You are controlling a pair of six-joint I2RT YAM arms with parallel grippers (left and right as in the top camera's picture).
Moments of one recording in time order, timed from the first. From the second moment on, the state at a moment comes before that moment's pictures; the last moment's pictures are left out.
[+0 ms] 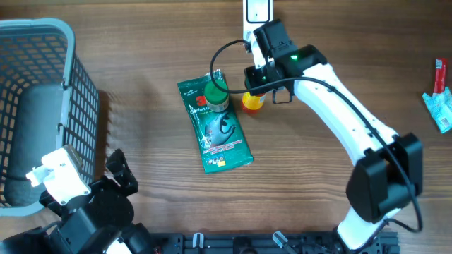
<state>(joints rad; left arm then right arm) -0.89 0.66 1.28 -1.59 -0.84 -1.11 0.45 1.86 1.58 -0.84 -0.08 0.15</state>
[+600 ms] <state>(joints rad) -0.89 0.66 1.28 -1.59 -0.84 -1.11 0.41 1.43 1.60 -0.98 -0.12 0.40</state>
